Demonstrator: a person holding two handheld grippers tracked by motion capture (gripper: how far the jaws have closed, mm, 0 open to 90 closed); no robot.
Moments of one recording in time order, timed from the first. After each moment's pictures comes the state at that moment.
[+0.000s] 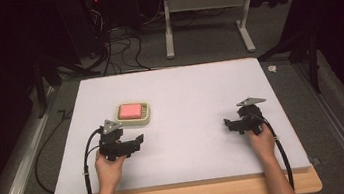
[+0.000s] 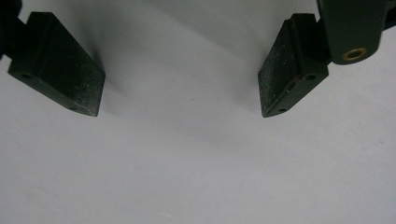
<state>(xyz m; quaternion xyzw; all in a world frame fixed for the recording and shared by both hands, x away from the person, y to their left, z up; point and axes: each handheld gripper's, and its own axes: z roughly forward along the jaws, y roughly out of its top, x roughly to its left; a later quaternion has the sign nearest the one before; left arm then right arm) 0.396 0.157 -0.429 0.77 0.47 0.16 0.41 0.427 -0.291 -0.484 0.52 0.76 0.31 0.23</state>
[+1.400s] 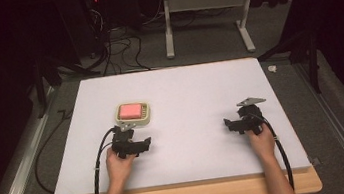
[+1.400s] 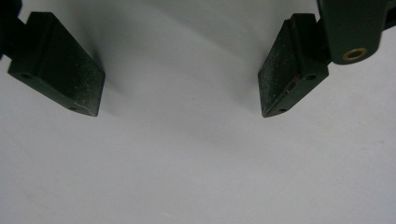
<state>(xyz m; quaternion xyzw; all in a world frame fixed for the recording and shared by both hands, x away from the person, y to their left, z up) 0.421 0.134 -0.472 0.80 0.46 0.16 0.35 0.427 -0.291 -0.484 0.52 0.76 0.31 0.23</state>
